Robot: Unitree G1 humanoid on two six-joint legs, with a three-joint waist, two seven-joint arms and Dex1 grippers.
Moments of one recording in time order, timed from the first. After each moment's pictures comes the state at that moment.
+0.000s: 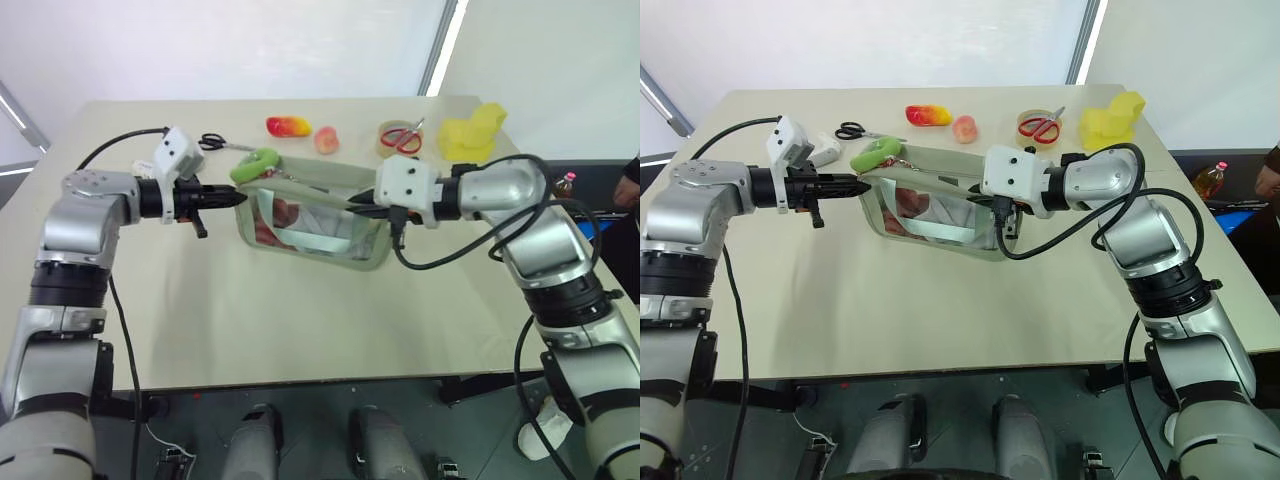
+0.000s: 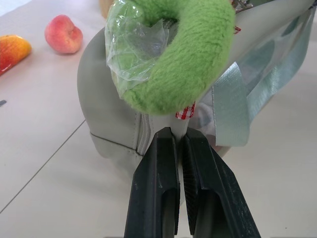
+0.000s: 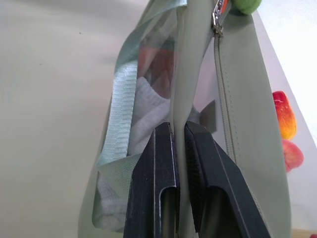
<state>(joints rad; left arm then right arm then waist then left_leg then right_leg) -0.84 0.75 -0.01 0.32 -0.27 0.50 -1.20 -0.87 -0.69 0.26 -0.05 0.05 0.32 1.08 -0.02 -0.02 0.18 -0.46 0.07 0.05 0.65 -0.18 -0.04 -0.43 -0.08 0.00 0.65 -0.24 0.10</state>
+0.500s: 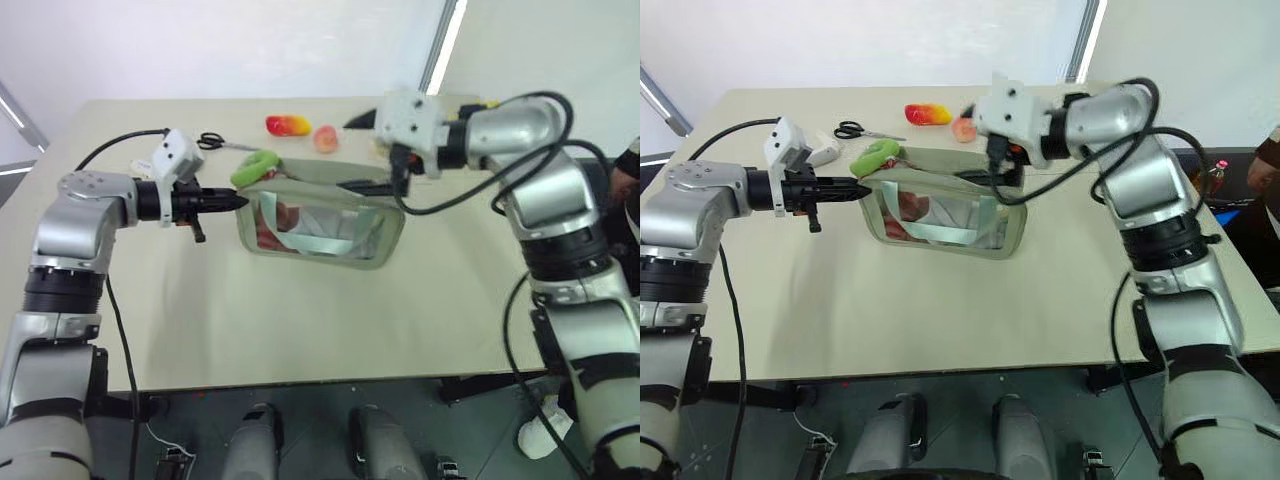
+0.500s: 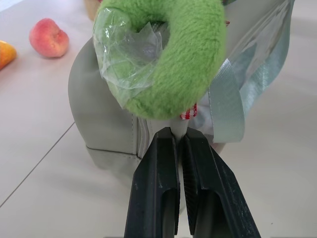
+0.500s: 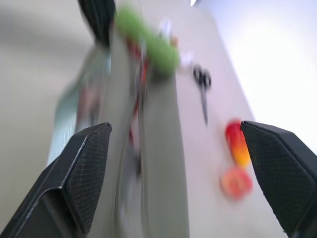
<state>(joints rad) -0.82 0.76 -0.01 0.28 -0.30 0.51 -1.22 -1.12 -0.54 0.23 0.10 0.09 0.35 1.10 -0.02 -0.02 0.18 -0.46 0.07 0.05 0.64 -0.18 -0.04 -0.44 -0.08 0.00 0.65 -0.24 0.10</state>
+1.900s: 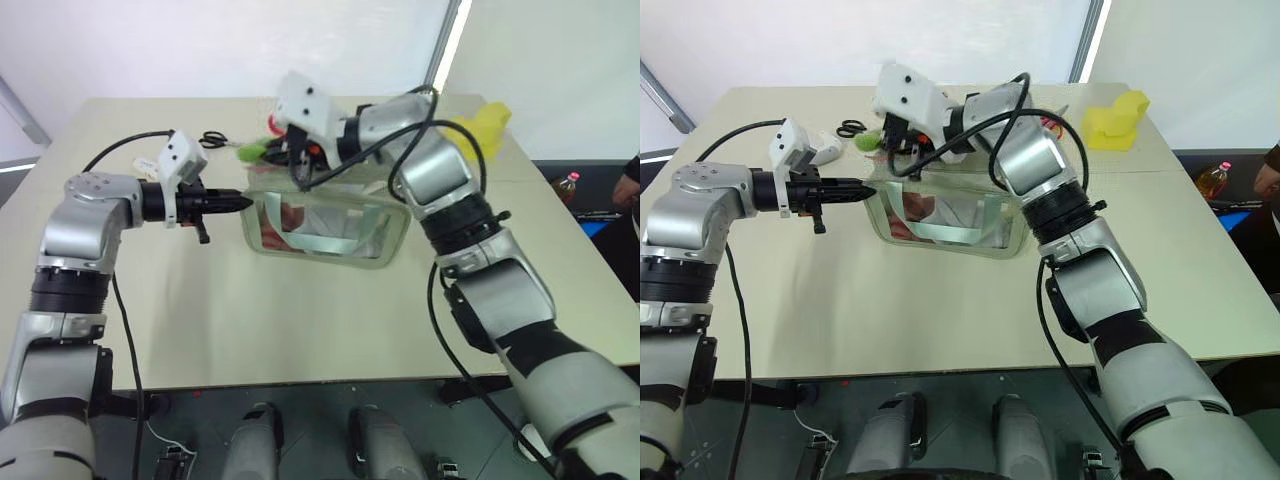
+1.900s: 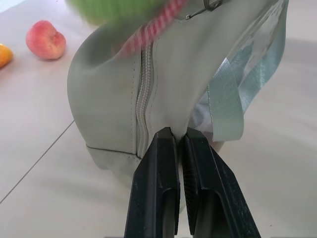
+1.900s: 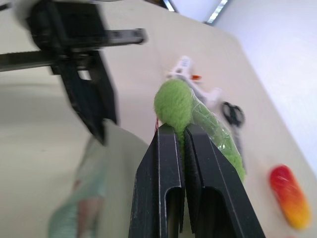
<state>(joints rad) -0.82 0.74 -0.02 0.28 -0.30 0.50 -1.22 -1.30 -0.30 0.27 0.44 -0.02 0.38 0.99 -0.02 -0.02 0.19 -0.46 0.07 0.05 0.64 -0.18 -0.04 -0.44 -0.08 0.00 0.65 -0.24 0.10</state>
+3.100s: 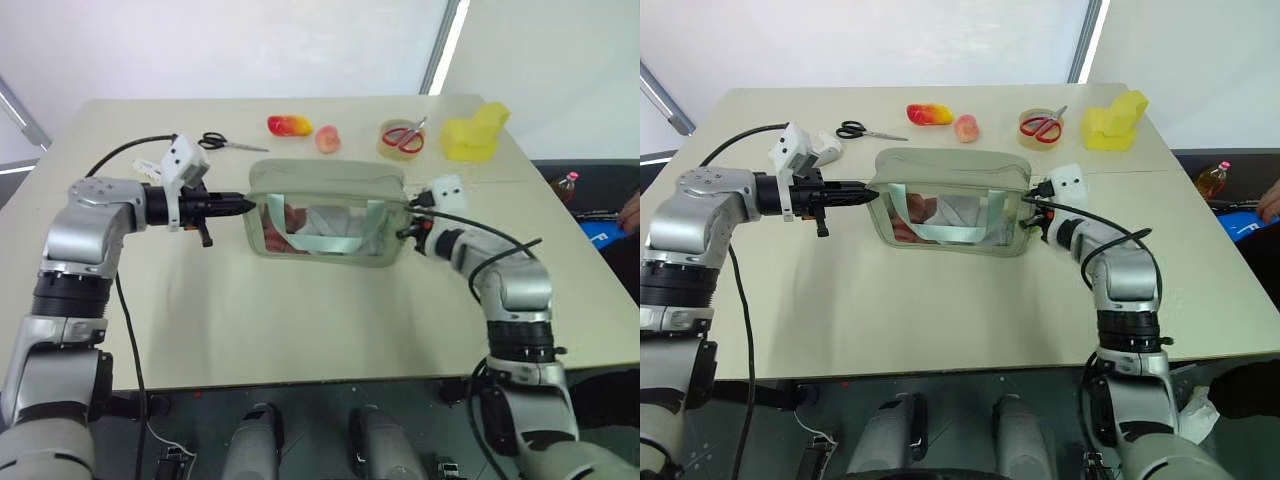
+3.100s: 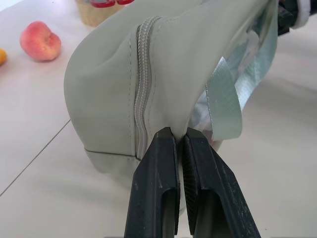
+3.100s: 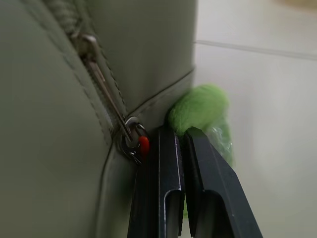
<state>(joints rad) -0.80 0.75 -0.02 0.26 -0.32 0.50 -1.20 -0.59 -0.32 -0.15 -0.04 0.18 0.94 0.48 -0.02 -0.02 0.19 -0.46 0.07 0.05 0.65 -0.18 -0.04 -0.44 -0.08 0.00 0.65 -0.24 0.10</state>
